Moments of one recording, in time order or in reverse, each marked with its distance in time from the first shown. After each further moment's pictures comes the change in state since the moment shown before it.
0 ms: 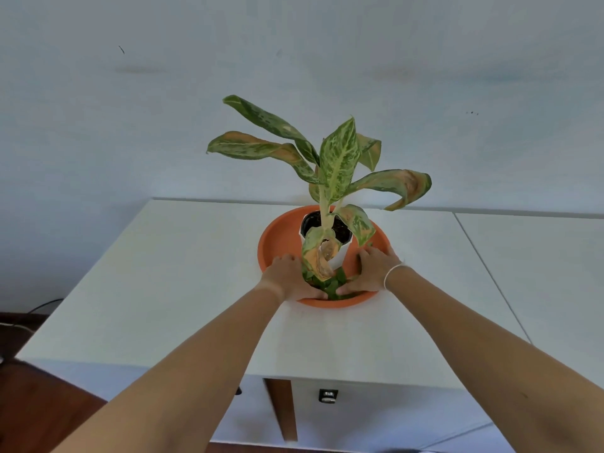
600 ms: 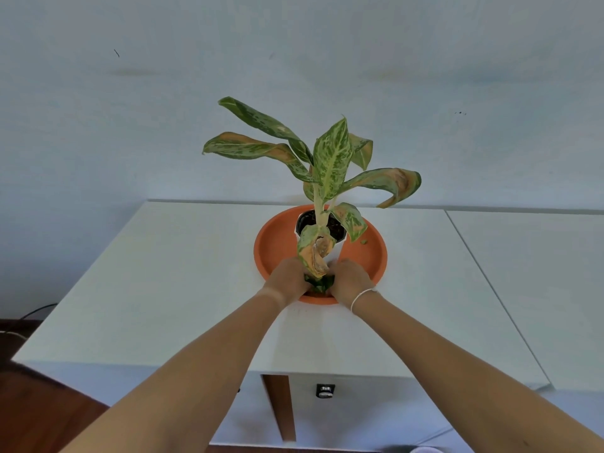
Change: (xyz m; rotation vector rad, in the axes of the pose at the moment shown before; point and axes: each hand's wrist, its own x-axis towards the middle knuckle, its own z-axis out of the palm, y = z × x) left_hand -0.016 0.015 0.003 -0.206 0.083 0.067; right_hand -0.022 -0.051 0.019 0.266 0.195 -0.009
